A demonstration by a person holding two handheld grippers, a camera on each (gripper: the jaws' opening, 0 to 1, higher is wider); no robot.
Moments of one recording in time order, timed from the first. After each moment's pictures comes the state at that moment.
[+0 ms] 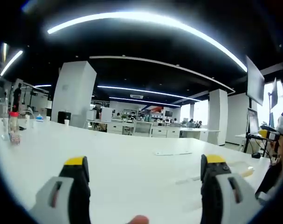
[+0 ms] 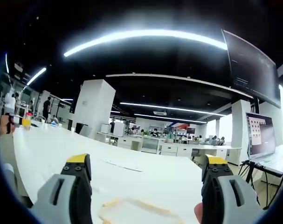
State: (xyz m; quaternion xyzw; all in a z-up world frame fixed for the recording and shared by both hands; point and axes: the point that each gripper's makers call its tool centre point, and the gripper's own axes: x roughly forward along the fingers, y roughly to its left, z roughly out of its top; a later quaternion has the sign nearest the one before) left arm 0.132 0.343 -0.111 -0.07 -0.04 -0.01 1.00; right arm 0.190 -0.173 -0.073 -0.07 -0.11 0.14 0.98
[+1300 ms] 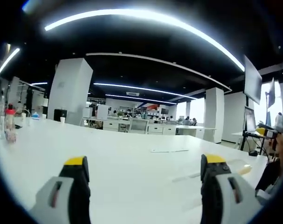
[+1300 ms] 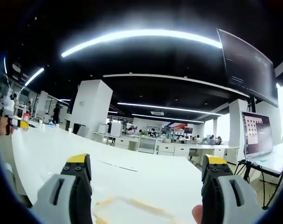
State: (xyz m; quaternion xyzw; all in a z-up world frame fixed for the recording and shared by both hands) left arm 0.142 0.333 -0.118 -0.07 -0.03 -0.03 1.00; right arm 0.192 -0.196 -0.071 -0.06 -0.11 0.13 0.98
